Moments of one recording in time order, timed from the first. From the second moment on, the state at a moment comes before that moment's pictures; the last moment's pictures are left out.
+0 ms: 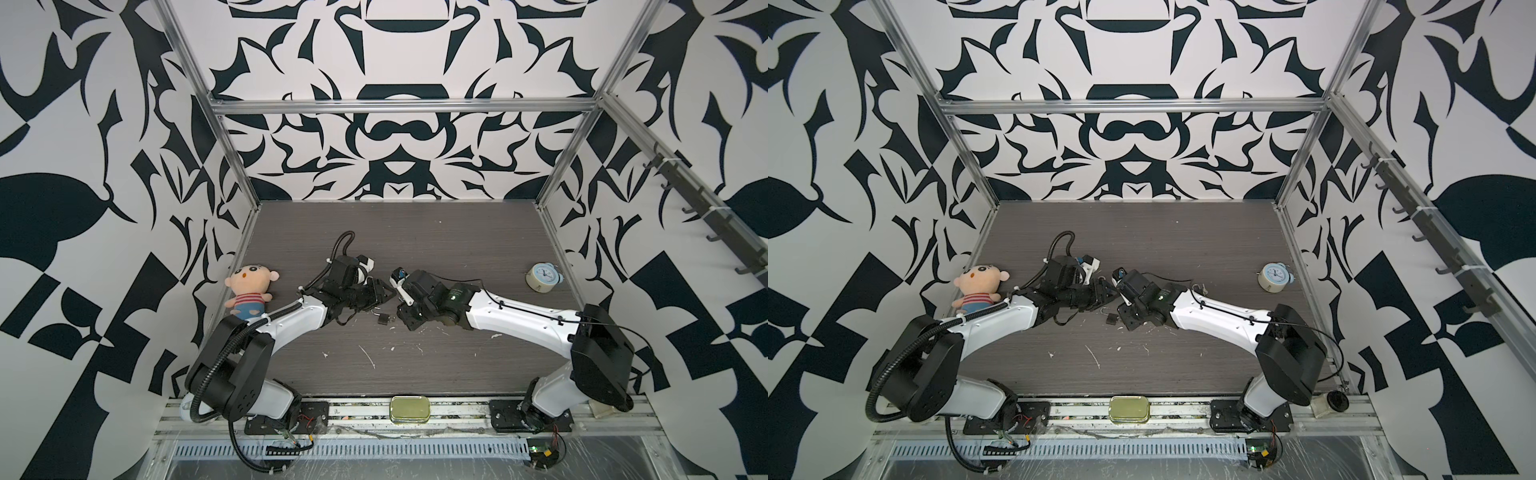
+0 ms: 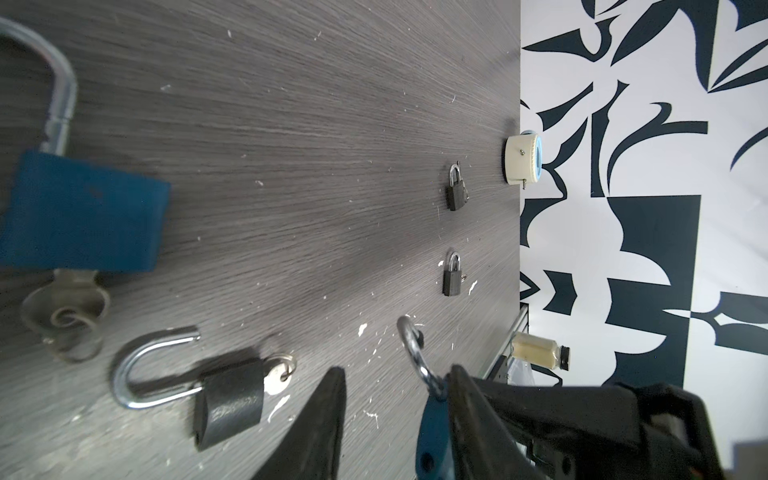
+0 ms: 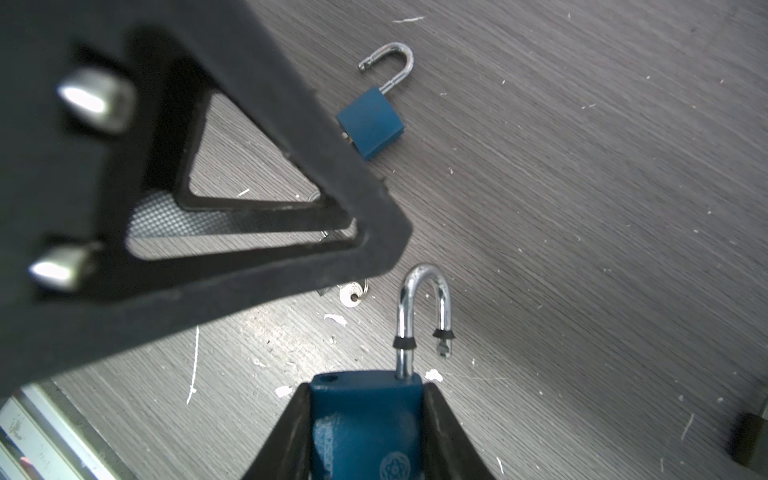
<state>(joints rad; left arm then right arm) -0.54 1.46 0.72 0.05 0.57 -0.84 0.94 1.56 1.07 -0.50 0.04 0.30</state>
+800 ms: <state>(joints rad) -0.61 1.57 0.79 0.08 0.60 -0.86 0.96 1.56 1.07 -0.50 0.05 0.30</state>
